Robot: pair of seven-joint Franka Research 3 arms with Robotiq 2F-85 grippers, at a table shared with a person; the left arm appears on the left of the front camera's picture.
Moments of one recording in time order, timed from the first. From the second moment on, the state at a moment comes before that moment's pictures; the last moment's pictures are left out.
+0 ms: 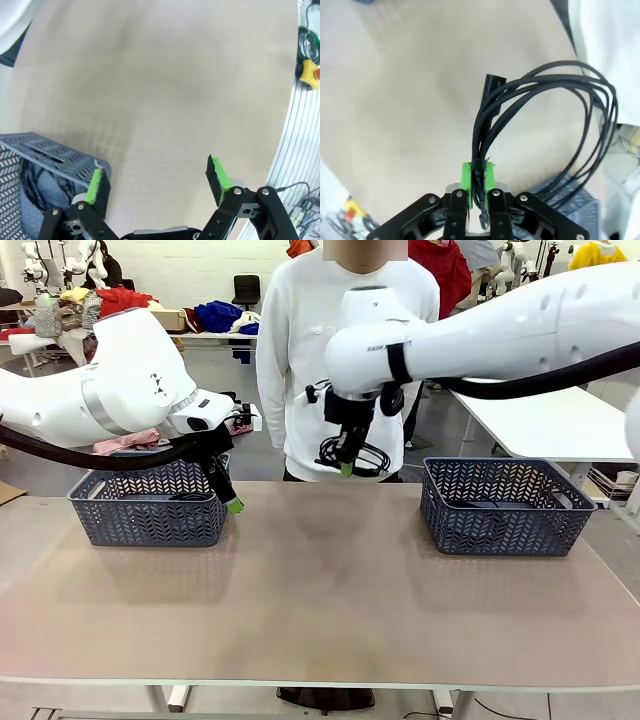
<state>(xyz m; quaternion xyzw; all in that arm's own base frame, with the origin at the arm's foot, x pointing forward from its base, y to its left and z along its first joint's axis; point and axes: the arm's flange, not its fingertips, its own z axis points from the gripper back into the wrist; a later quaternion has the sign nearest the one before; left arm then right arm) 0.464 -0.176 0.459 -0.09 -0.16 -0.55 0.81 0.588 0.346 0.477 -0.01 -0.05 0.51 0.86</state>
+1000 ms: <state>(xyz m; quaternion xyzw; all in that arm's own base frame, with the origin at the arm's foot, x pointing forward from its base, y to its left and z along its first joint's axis) 0.464 -0.176 0.459 -0.09 -0.16 -0.55 0.81 0.556 0.133 0.507 -0.05 -0.09 0.59 0.80</state>
